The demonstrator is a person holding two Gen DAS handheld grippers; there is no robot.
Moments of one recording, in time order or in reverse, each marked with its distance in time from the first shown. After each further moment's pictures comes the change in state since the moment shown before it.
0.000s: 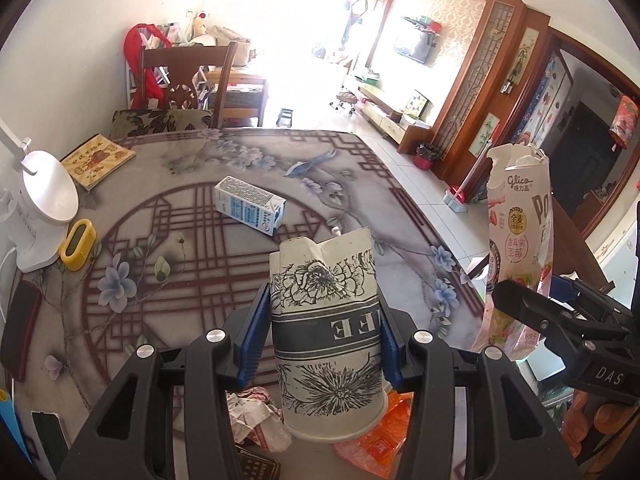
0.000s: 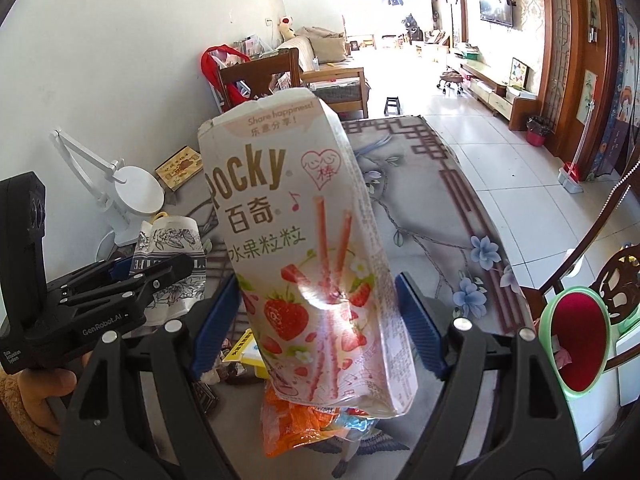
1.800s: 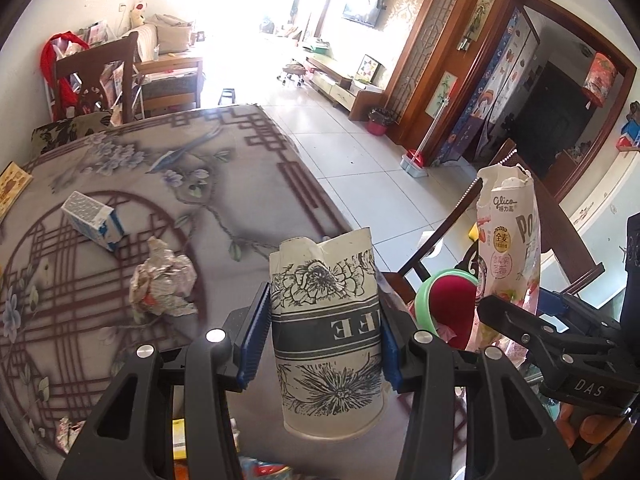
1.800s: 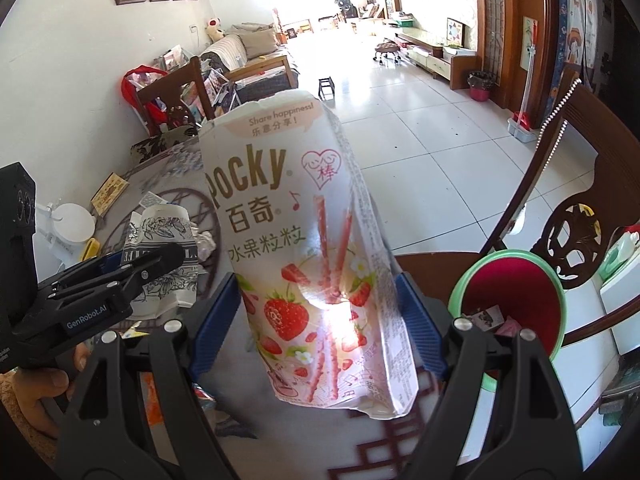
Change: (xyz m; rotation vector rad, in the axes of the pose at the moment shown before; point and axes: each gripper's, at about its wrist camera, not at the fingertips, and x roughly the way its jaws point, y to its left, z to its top) left arm 0.106 -0.191 0.016 0.106 0.107 -0.107; right arm -0.018 -0.198 -0.013 0.188 0.053 -0.118
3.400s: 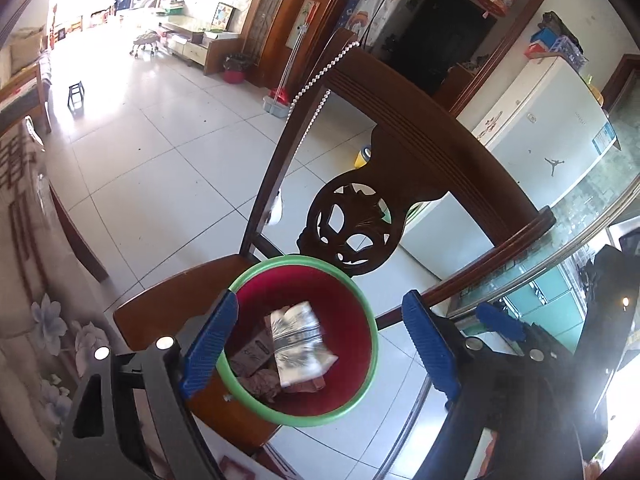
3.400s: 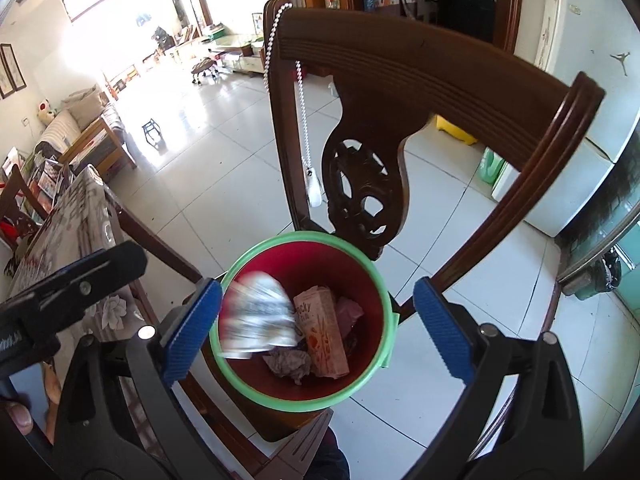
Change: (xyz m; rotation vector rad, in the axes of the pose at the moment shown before) left arm 0.150 -0.258 0.019 0.275 0.200 -0.366; right arm -0.035 -0.259 -0.039 0.443 -0.053 -0.444
